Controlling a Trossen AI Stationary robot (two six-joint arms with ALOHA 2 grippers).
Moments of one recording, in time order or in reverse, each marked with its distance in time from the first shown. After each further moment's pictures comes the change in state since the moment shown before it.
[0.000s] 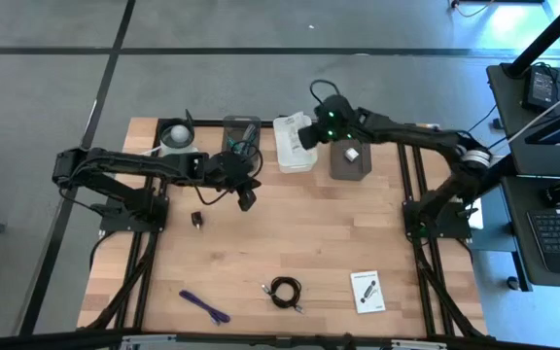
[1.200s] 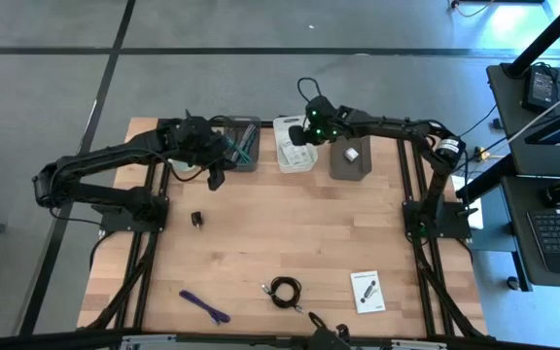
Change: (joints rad) left arm 0.341 -0.224 0.000 -0.267 0.338 0.365; right arm -0.054 0.206 0.115 -0.077 -0.056 0.159
